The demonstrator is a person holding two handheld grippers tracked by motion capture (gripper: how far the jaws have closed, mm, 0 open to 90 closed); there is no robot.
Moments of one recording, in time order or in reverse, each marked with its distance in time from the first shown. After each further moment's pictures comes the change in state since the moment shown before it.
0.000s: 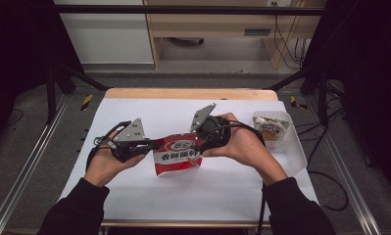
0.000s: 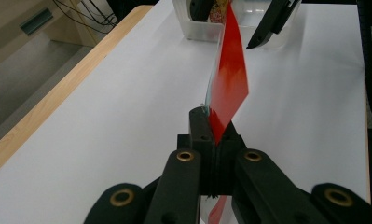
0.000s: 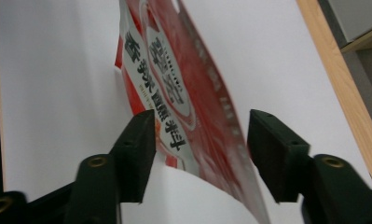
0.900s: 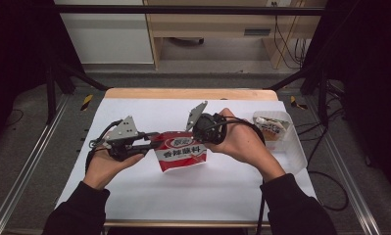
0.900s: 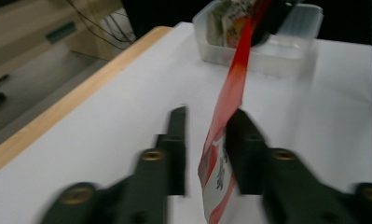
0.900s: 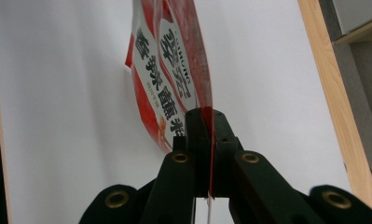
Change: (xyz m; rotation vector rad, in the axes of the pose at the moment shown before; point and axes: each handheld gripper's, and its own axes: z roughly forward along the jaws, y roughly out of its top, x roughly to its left) left arm 0.004 -0.015 -0.004 -0.134 0.106 -0.131; right arm 0.002 0.018 -0.012 0.093 -0.027 -0.061
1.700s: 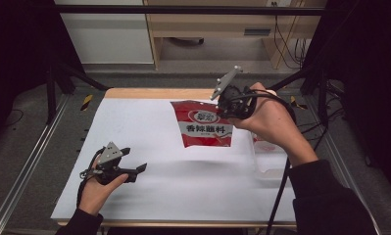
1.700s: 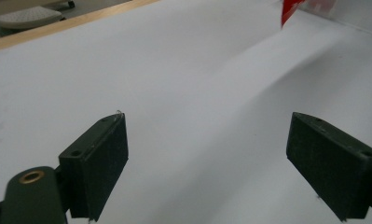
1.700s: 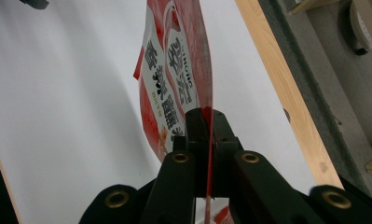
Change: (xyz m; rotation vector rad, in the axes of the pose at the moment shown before) left arm -0.001 -0.115 -0.002 0.082 0.202 -0.257; right arm -0.043 -0.016 -0.077 0.032 -0.109 0.159
